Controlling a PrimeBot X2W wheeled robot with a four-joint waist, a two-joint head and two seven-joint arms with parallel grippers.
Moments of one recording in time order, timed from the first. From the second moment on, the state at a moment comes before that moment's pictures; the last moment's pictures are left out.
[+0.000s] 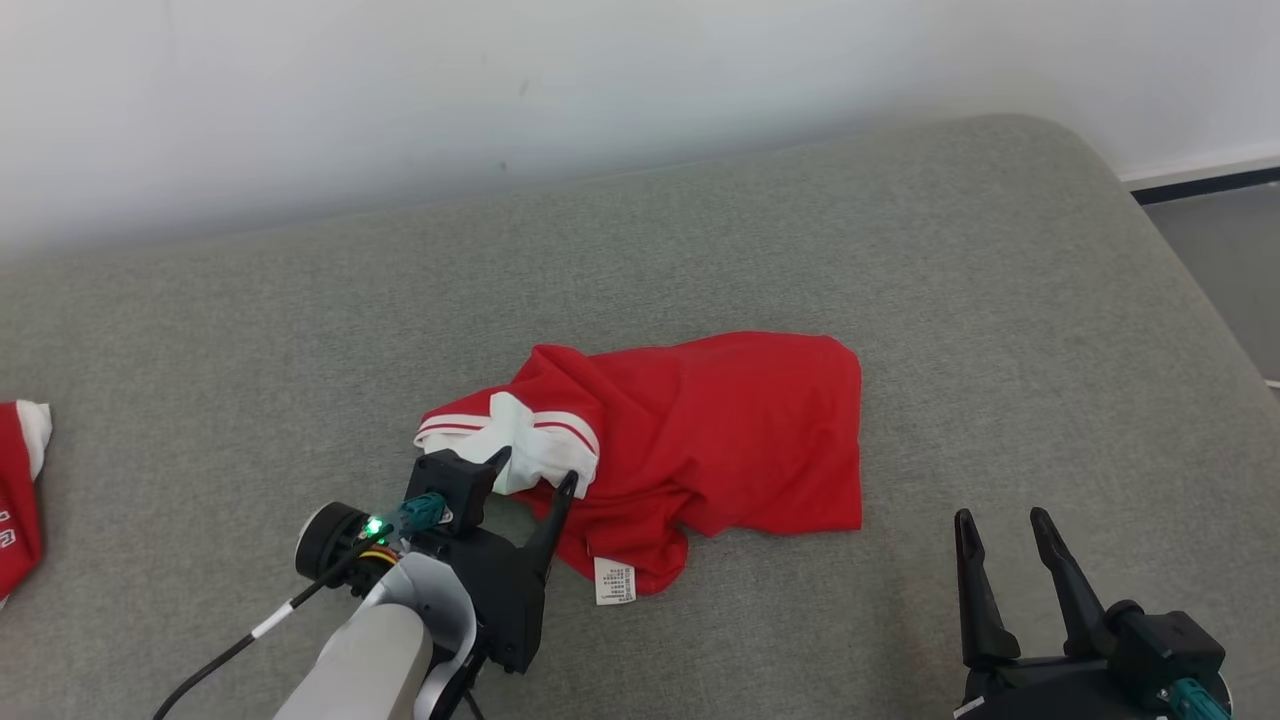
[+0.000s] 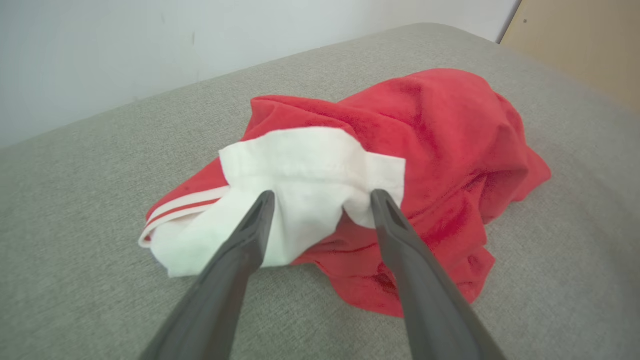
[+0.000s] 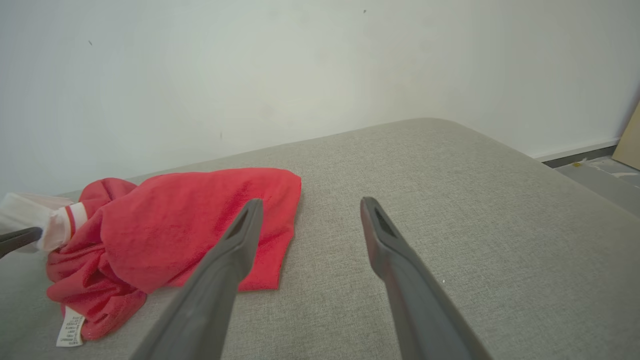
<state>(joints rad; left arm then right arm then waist) -0.53 0.18 -0.55 0.58 -0.40 -0.13 -0.01 -0.02 -0.05 0.02 0.18 0.21 0.13 -0.25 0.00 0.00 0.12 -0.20</state>
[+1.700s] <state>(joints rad) 0.04 0.25 -0.40 0.28 -0.55 0.06 -0.25 0.07 -0.05 -0.03 0.17 0.20 0.13 -0.23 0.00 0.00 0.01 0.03</state>
